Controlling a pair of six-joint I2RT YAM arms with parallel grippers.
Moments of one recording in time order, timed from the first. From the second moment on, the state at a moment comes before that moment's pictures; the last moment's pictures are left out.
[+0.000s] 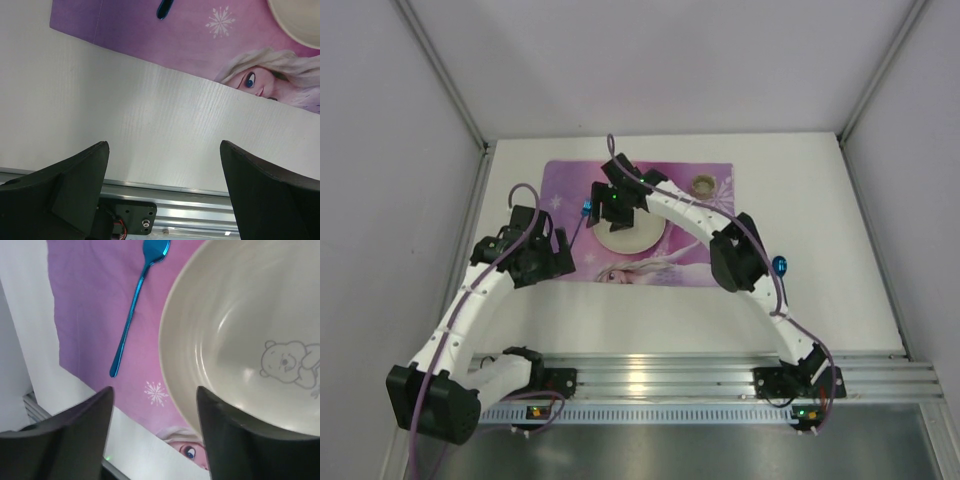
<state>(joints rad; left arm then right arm) -0.23 1.06 0.96 -0.97 -0.11 -0.50 0.79 2.48 2.33 -0.74 -0.19 0.77</state>
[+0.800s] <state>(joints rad) -0.23 0.98 0.95 -0.97 -0.15 -0.51 -0.02 1.52 1.04 -0.83 0.01 0.49</state>
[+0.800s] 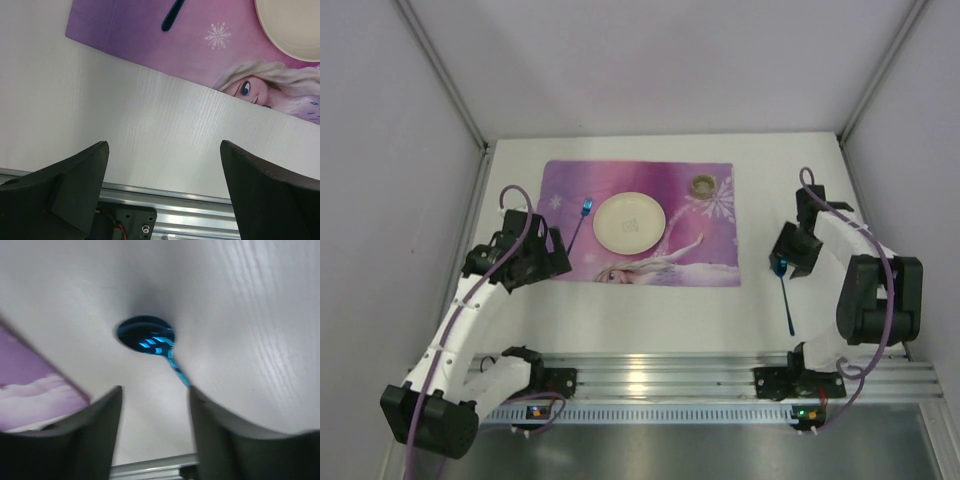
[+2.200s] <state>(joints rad) -0.23 0.95 0.95 -0.97 -0.17 -0.53 0.21 1.71 1.17 -0.92 0.17 0.41</state>
